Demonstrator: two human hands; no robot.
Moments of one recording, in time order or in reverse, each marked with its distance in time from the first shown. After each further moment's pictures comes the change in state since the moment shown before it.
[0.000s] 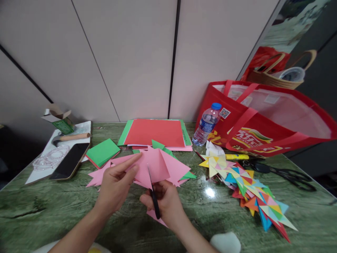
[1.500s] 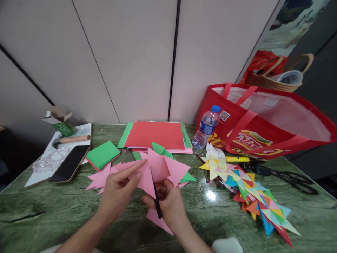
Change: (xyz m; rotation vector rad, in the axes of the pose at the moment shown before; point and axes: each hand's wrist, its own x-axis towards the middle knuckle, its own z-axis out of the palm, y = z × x) left_hand -0.006 0.006 0.003 0.107 -0.065 0.008; right_hand 0.004 0.012 -0.007 0.091 0.094 -0.002
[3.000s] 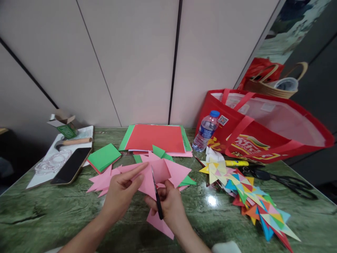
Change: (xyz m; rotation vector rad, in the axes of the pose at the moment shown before) left_hand 0.002 0.004 0.001 0.015 0.023 -0.004; right_hand 0.006 0.005 -0.004 -0.146 -0.058 -0.007
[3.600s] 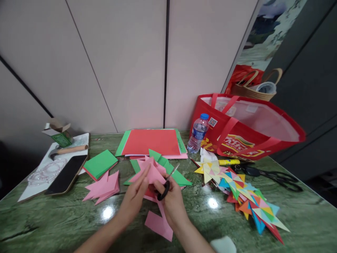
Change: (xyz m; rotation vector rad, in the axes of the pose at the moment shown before) left_hand 0.001 -0.019 0.022 -0.126 -0.144 0.042; right_hand 0.011 0.004 -0.004 0.546 0.113 -0.125
